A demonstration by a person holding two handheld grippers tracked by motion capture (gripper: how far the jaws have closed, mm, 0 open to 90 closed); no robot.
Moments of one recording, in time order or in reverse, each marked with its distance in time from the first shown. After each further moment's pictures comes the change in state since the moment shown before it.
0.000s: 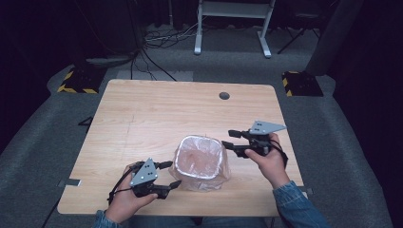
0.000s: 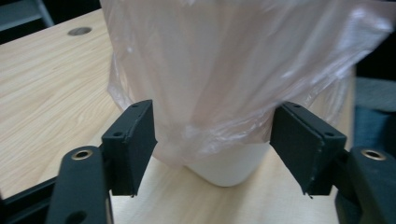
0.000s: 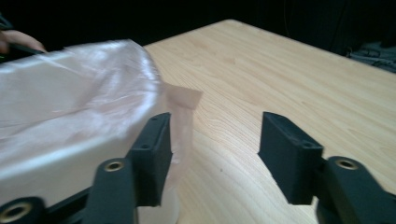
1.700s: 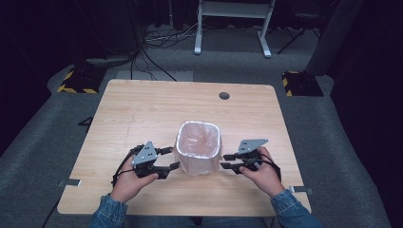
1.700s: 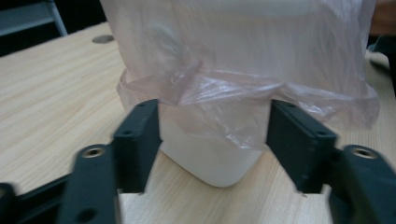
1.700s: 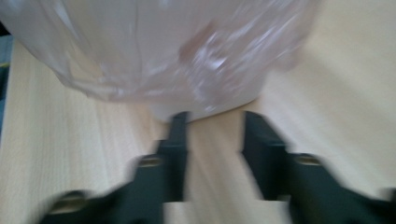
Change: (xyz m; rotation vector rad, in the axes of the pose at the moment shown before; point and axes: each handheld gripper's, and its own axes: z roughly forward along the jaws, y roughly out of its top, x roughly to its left) left arm 0.041 0.006 0.013 -0.048 -0.017 -0.057; right arm 0.012 -0.053 0.011 0.265 0.074 -0.100
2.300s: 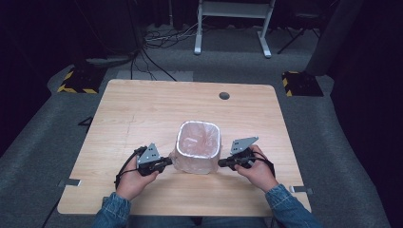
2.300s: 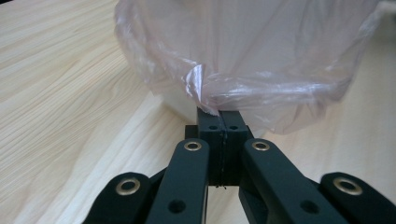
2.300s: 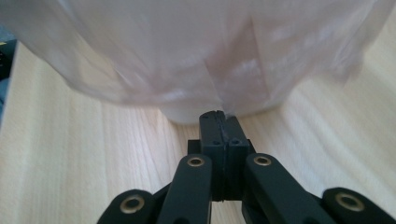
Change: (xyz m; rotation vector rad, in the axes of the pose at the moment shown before) left arm 0.013 -0.023 0.012 0.141 0.068 0.017; right arm -0.005 0.005 0.022 0.069 0.089 -0.062
